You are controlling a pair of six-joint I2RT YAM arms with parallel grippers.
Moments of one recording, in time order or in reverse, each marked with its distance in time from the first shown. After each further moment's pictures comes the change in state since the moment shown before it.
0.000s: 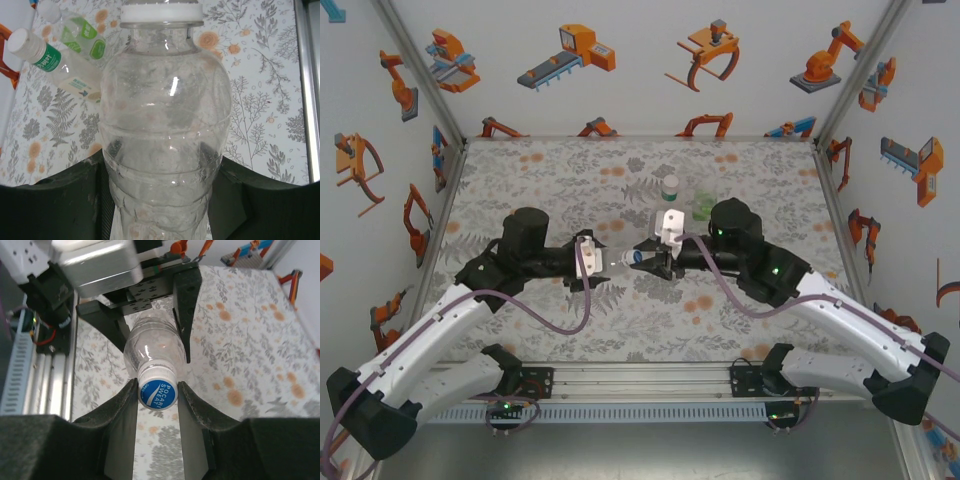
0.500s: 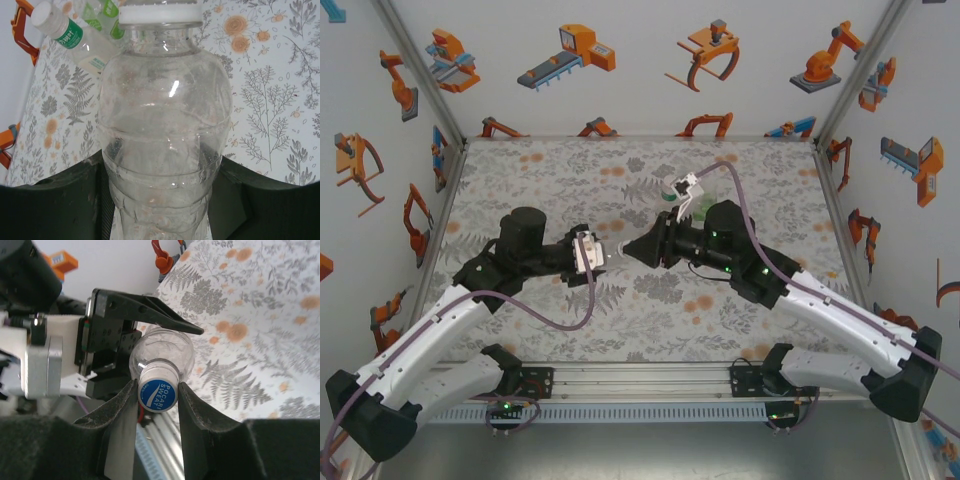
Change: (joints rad) left arm 0.010 -0.007 0.000 0.007 -0.098 -0.014; right arm 0.000 0.029 -0.049 0.098 0.281 0.966
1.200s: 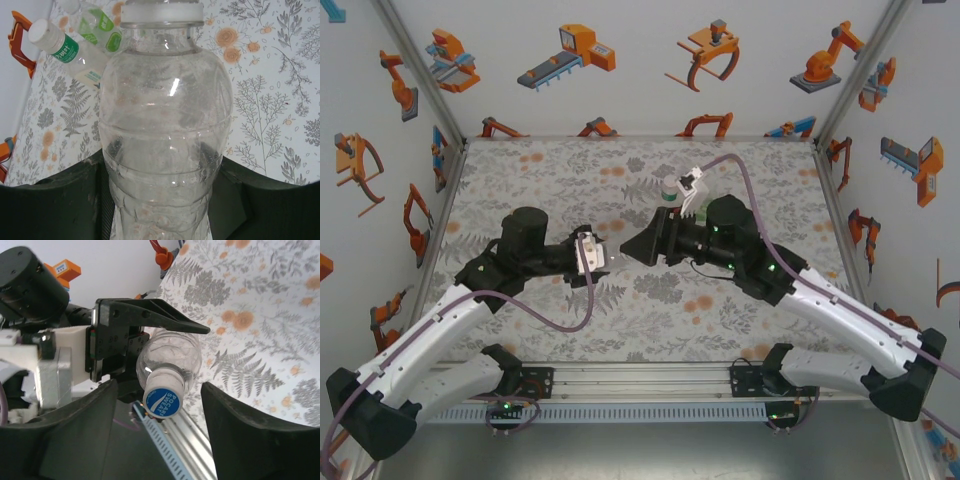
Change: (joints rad) left arm -0.012 0.006 0.000 0.025 0.041 -0.008; right arm 0.001 -0.015 0.082 -0.129 0.013 0.017
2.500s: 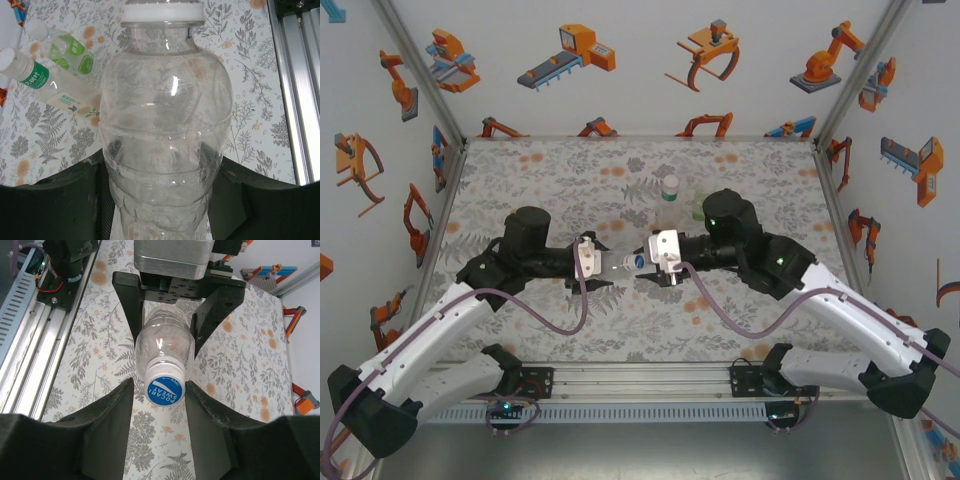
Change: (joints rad) left arm 0.000 0.014 0.008 -0.038 0.147 0.023; right arm 0.006 0.038 0.123 -0.256 -0.438 -1.420
